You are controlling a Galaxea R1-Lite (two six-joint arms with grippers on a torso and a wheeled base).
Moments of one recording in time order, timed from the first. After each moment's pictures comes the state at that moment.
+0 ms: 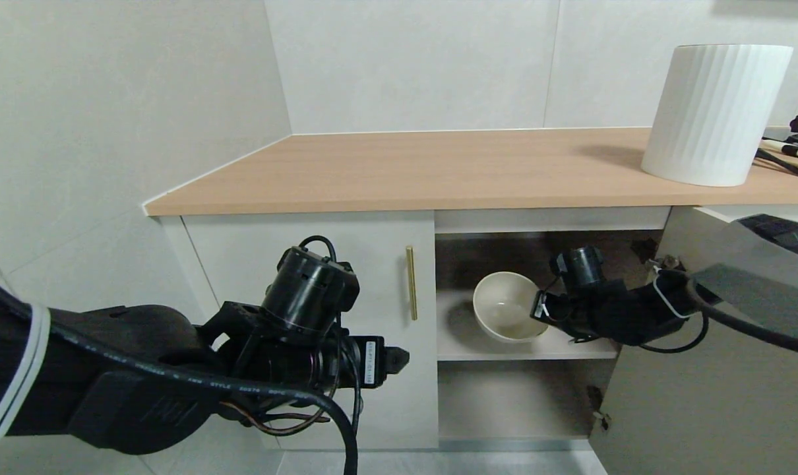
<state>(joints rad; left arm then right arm) -0.67 1.77 -0.90 -0.09 0.20 -0.49 0.33 2.29 -1.25 -0.35 -0.21 0.61</state>
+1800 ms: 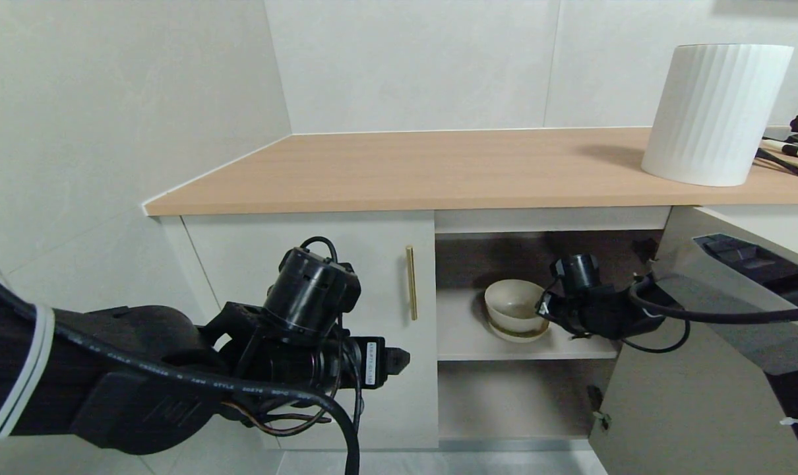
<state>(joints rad) -0.67 1.77 -0.90 -0.09 0.20 -0.49 0.26 2.48 -1.44 -0.34 -0.25 0.63</state>
